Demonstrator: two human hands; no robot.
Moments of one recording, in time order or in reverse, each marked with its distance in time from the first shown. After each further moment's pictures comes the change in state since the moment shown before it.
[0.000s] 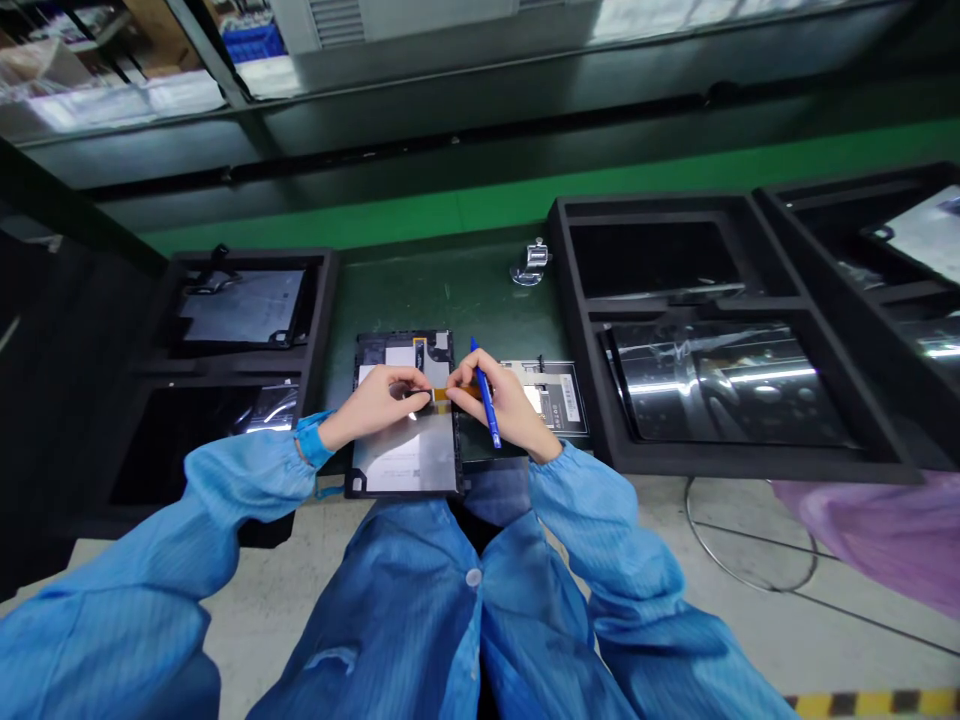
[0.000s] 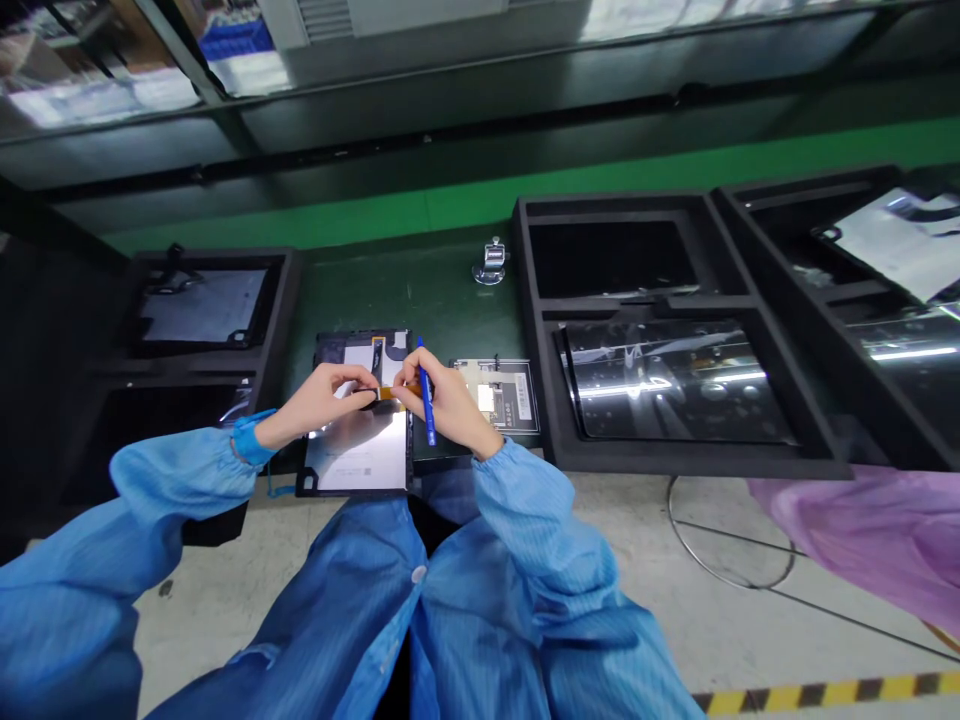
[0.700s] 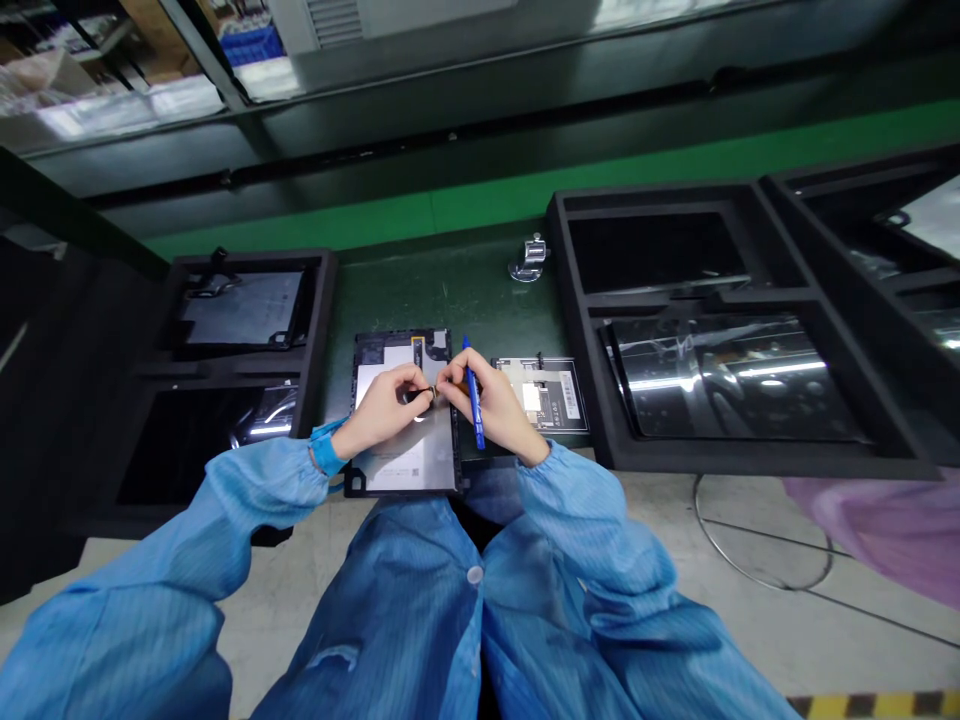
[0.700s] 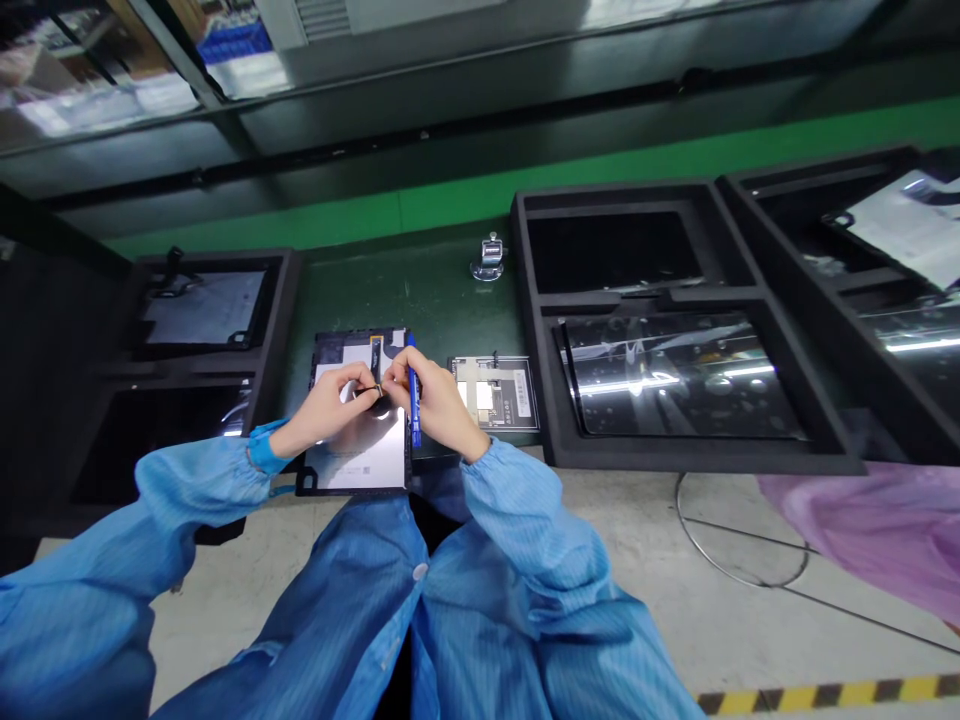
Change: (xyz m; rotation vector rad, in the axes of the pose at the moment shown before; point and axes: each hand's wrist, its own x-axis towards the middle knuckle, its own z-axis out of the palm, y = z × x) left_hand -0.002 -0.001 0.015 0.079 0.148 0.081; right_hand 0.005 -0.002 0.014 -0.060 0.076 -0.040
